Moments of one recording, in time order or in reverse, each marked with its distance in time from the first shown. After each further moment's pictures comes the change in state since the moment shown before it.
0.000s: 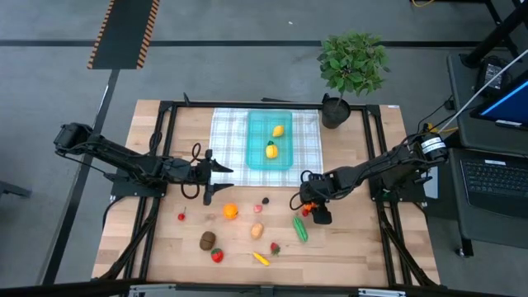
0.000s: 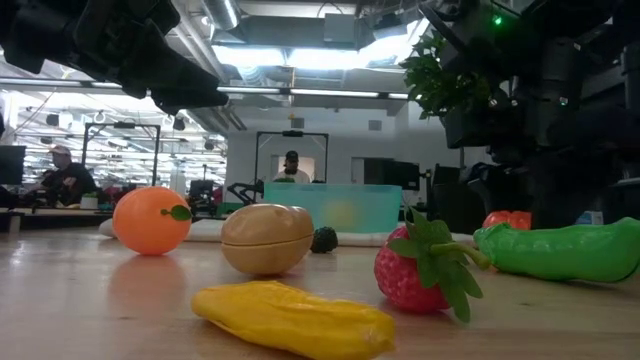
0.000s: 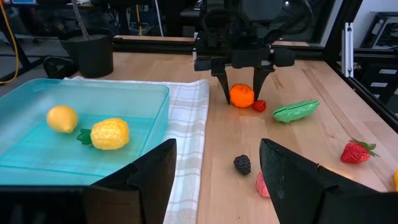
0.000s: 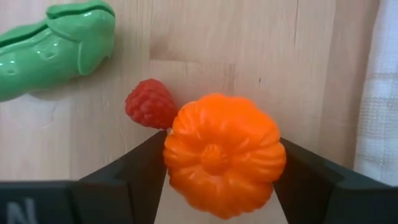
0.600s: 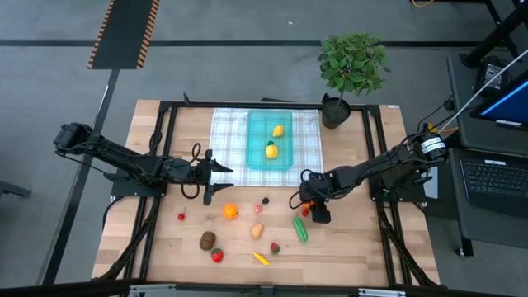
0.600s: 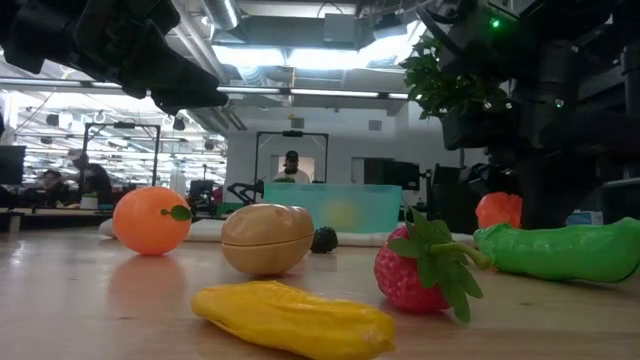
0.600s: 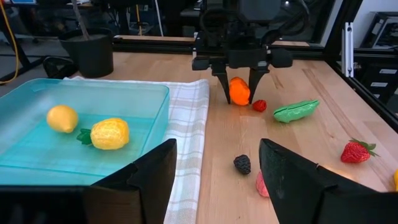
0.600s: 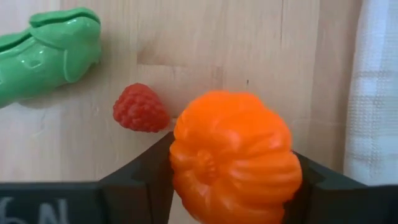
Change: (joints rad) left arm 0.000 0.000 0.000 -0.001 0.000 0.000; right arm -0.001 0.001 -0.001 0.000 0.007 0.027
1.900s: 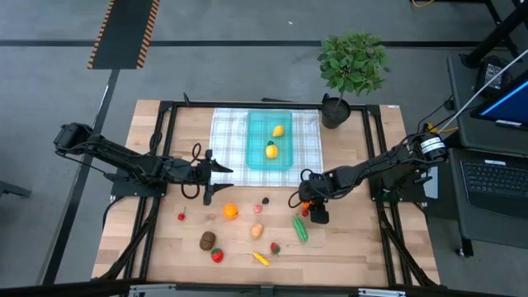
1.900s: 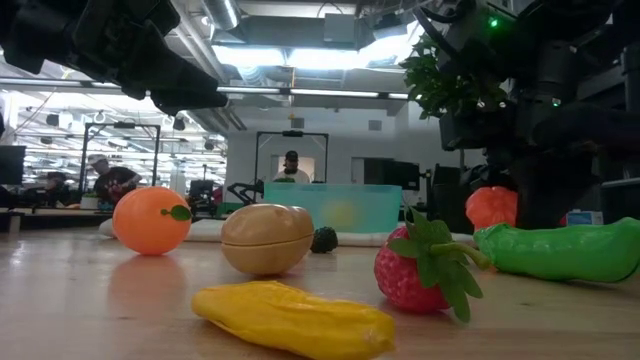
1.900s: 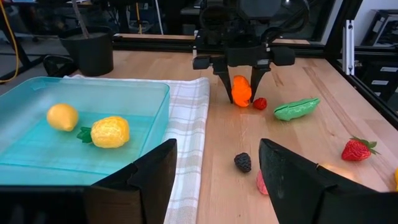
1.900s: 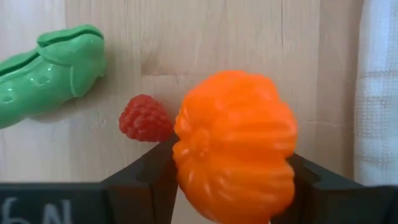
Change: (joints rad) left arm 0.000 0.000 0.000 -0.007 0.000 0.000; right arm -0.005 0.001 -0.001 0.021 -0.012 0.053
